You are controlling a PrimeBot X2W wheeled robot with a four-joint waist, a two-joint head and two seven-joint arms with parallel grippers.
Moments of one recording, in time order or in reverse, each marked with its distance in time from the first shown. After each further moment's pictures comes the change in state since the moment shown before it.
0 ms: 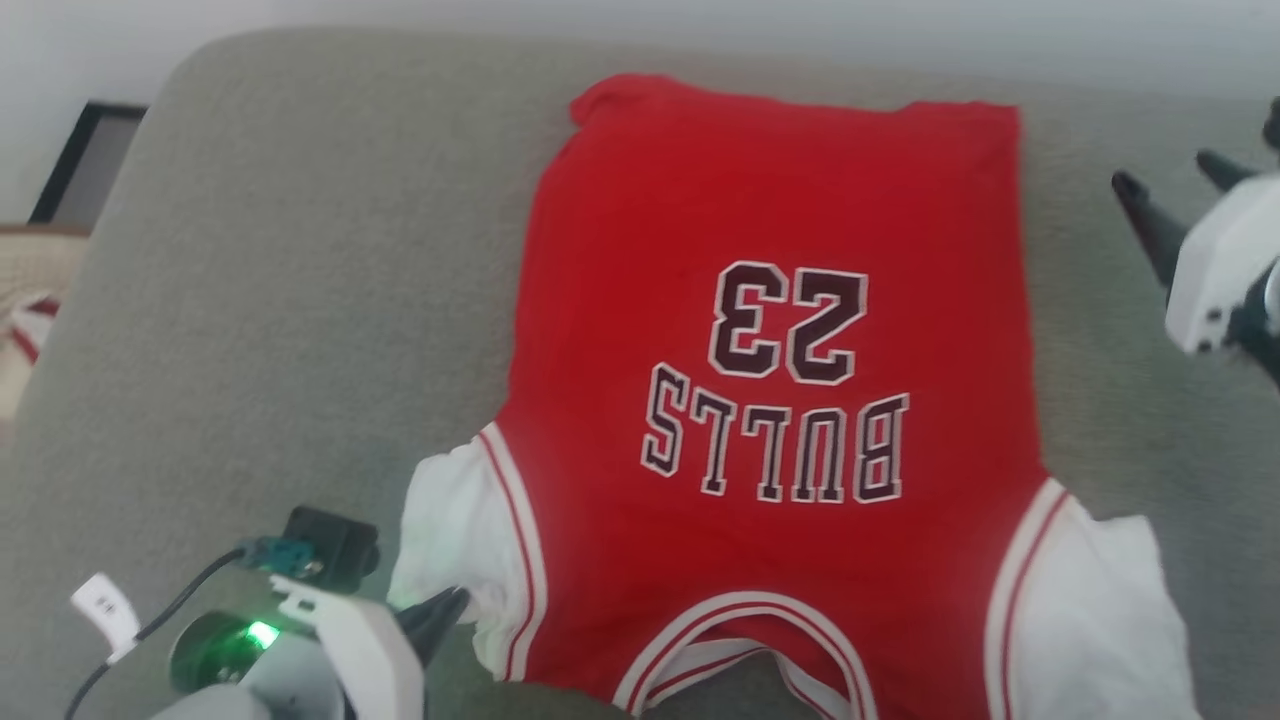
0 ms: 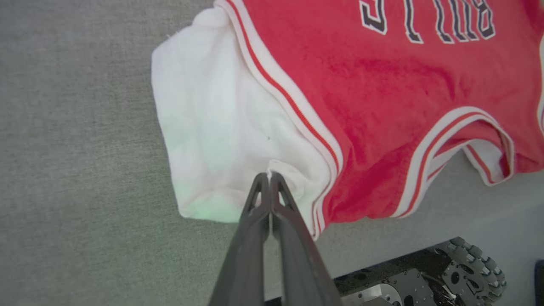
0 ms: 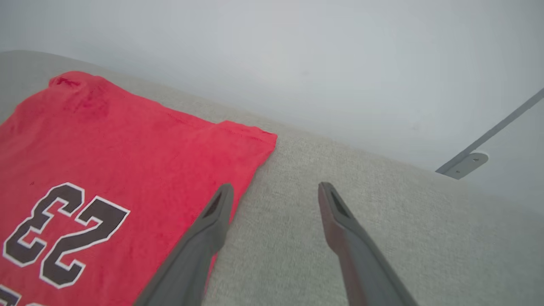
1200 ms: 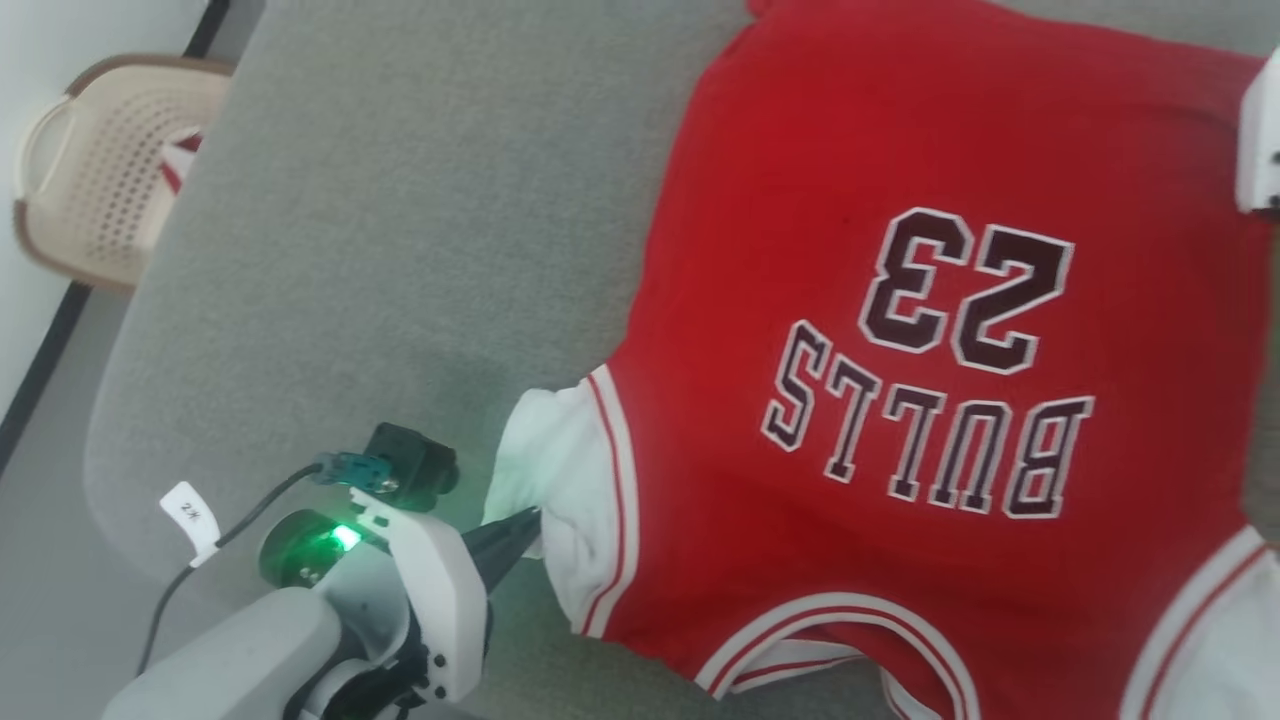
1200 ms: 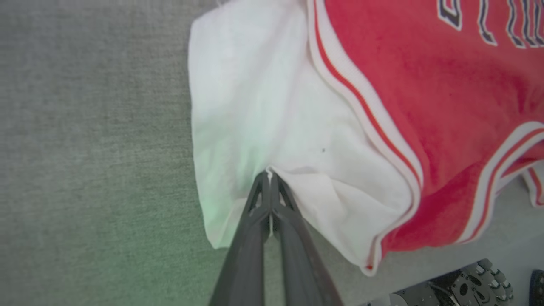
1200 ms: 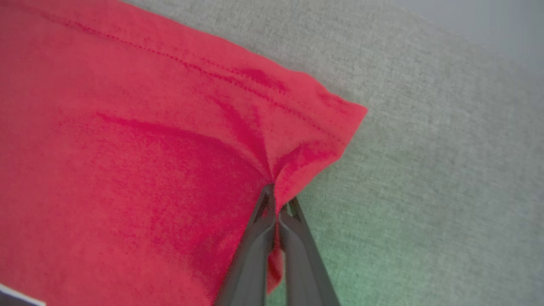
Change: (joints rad) left arm -0.185 -0.177 -0.042 0.221 0.047 -0.178 -0.015; right arm -0.552 0.083 0.027 0.817 -0.187 0.001 0.309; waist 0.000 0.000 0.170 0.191
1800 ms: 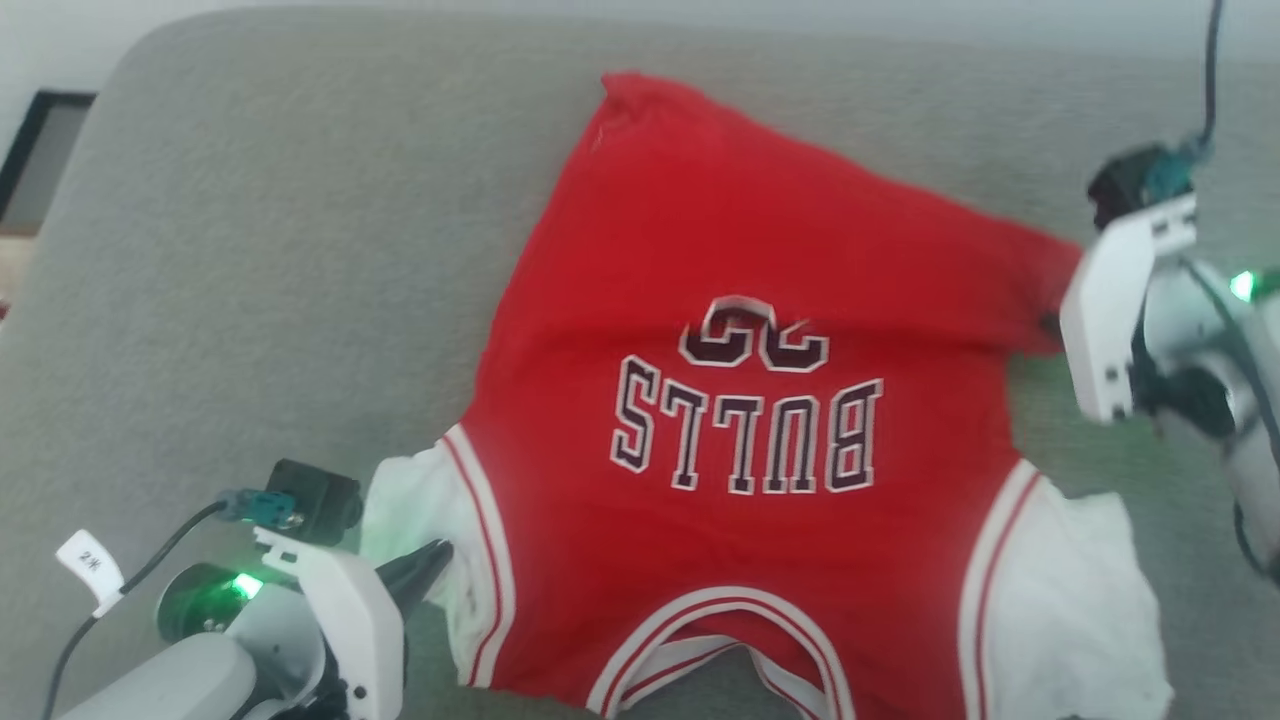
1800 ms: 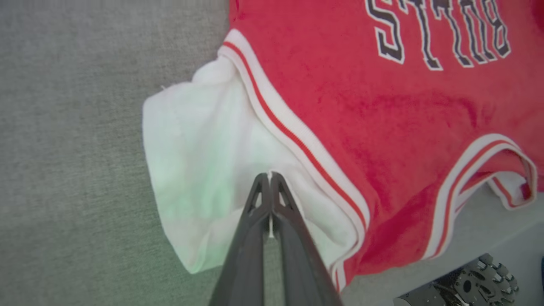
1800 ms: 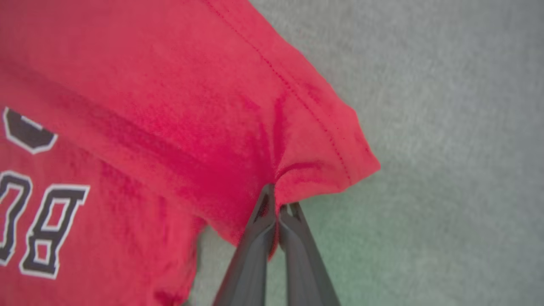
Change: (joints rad) left arm 0.092 0.132 0.042 -0.077 -0.046 0.074 -0.004; right arm 0.415 -0.068 0.272 -0.625 0.351 -0.001 0.020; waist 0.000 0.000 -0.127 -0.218
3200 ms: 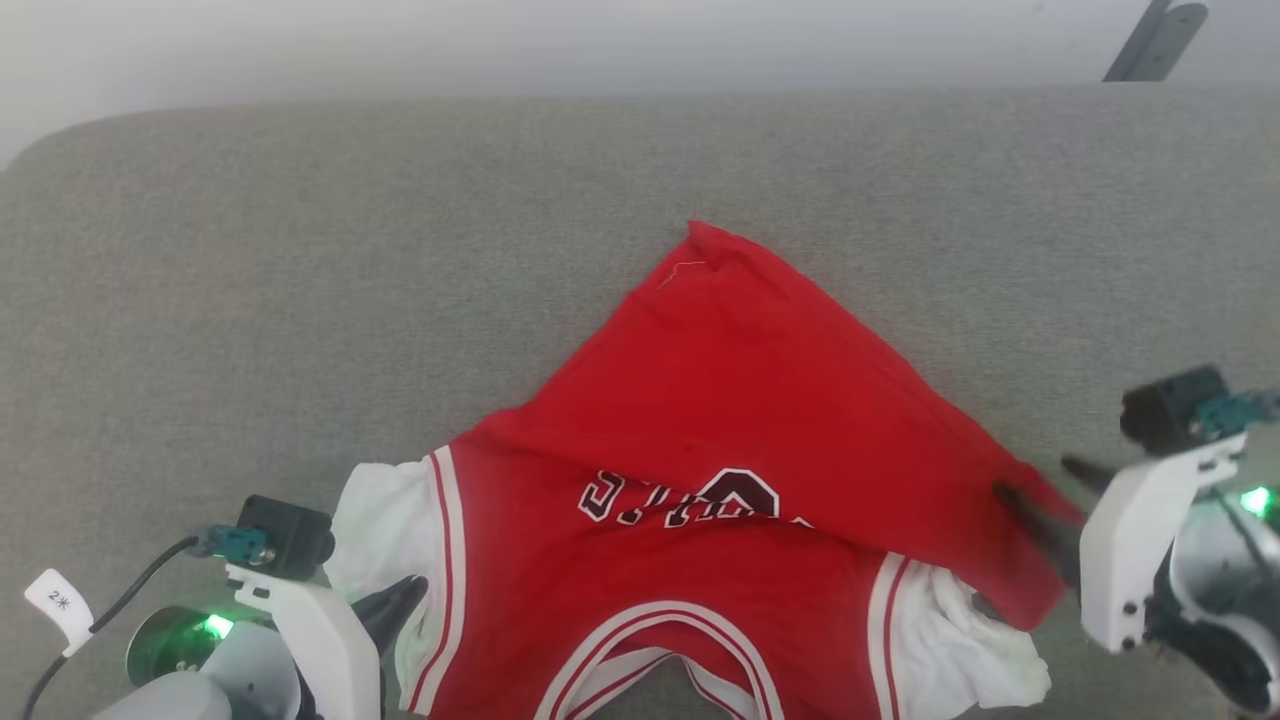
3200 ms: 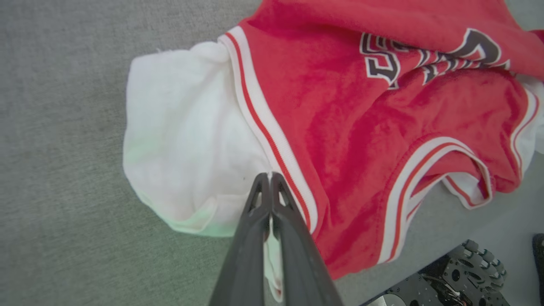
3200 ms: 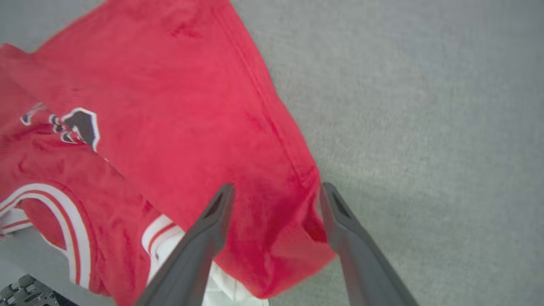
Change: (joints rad) left arm 0.081 0.072 0.017 -0.070 -0.035 0.050 -0.008; right arm 0.713 0.089 -0.415 -0.760 -0.120 0.000 0.051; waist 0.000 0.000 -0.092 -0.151
